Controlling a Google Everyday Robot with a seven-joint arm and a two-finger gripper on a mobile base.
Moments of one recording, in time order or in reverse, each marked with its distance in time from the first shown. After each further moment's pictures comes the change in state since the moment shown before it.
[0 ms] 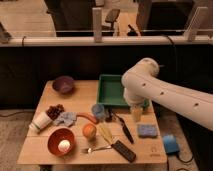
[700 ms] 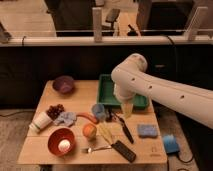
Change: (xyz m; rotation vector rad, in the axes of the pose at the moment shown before) arm -0.043 -0.031 -0.002 0.009 -0.054 -0.065
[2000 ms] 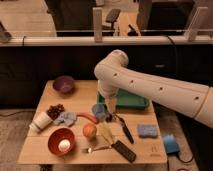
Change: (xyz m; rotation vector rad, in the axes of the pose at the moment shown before) arm -0.061 -0.050 0.005 0.055 -0.063 -0.088
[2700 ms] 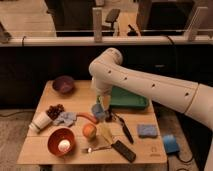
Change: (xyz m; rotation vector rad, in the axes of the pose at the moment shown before) arm -0.020 -0.026 0.004 0.032 -0.042 -0.049
